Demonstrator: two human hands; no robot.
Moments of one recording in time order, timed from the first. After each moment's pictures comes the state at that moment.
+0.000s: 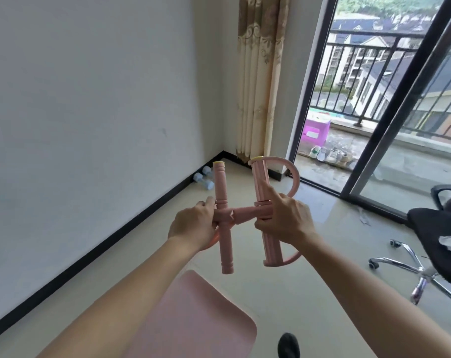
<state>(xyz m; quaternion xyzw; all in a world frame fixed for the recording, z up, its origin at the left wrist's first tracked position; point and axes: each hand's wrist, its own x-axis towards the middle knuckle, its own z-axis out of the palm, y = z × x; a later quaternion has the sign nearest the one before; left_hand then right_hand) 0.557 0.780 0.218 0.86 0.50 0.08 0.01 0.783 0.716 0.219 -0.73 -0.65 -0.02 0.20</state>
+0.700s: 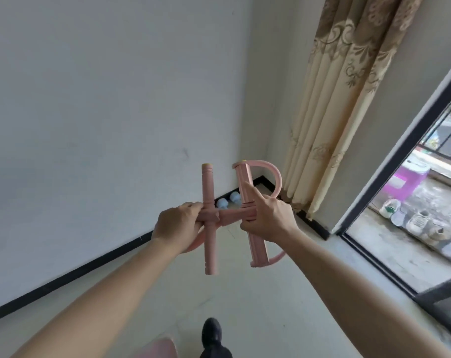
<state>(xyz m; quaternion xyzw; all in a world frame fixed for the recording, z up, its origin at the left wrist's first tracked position) 0.691 1.246 0.187 0.77 0.63 0.12 0.00 0.931 1.267 0.200 -0.62 -0.77 0.07 0.13</state>
